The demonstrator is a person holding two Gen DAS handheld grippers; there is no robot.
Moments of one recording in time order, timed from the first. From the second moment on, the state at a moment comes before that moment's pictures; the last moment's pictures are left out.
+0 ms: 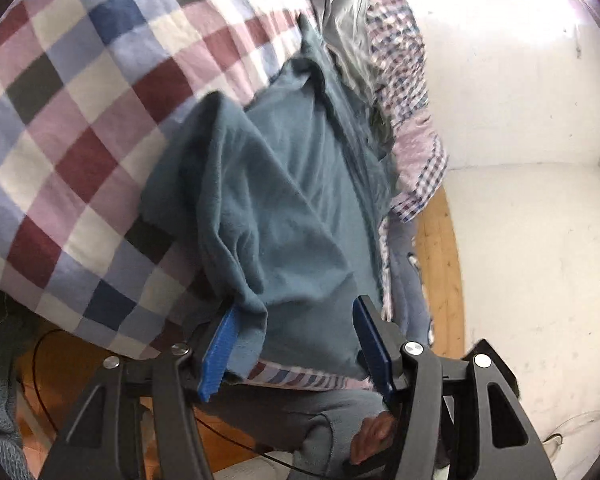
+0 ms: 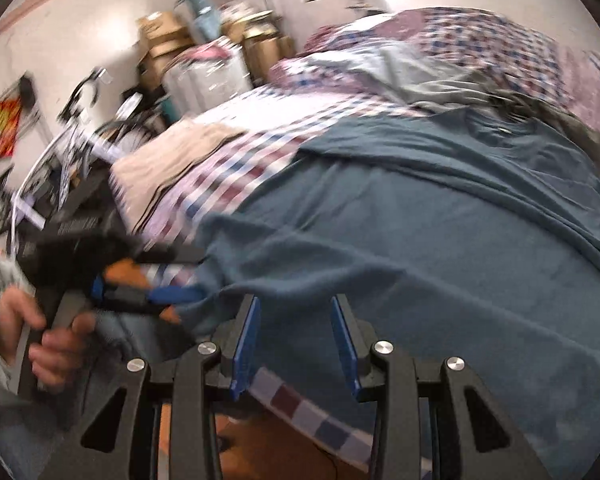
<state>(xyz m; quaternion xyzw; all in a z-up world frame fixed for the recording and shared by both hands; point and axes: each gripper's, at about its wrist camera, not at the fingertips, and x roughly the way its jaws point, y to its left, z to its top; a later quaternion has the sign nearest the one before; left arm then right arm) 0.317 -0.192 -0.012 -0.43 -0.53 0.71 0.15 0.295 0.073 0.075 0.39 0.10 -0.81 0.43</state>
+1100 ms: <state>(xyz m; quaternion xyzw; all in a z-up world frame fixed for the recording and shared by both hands) 0.324 -0.218 -0.007 -0.47 -0.47 0.75 0.01 0.328 0.015 0.045 0.33 0.23 -0.80 0.45</state>
